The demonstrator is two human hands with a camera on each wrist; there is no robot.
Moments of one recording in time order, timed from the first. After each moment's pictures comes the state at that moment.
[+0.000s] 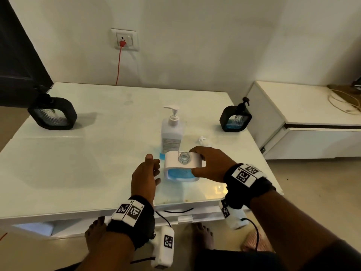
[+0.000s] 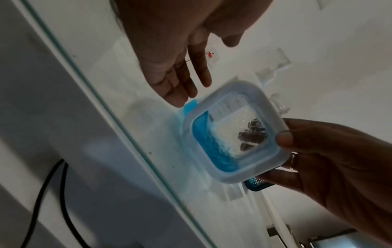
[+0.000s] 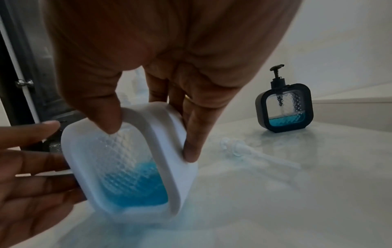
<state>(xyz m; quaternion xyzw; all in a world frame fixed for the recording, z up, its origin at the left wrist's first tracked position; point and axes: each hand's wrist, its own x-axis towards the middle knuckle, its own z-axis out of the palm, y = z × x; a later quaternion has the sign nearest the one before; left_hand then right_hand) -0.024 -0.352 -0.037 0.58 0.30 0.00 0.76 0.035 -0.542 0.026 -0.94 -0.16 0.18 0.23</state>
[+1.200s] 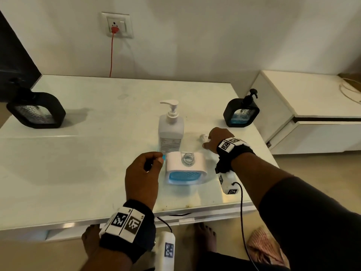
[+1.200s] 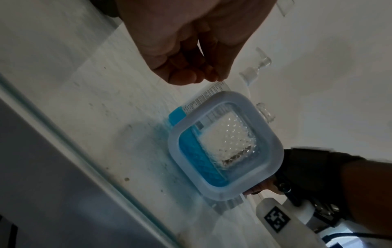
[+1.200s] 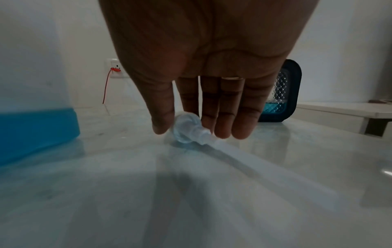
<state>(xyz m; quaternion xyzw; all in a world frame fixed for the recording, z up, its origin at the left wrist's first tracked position) -0.009 -0.353 -0.044 0.74 0.20 0.13 0.63 0.160 -0.569 -0.045 -0.99 0.00 0.12 0.07</state>
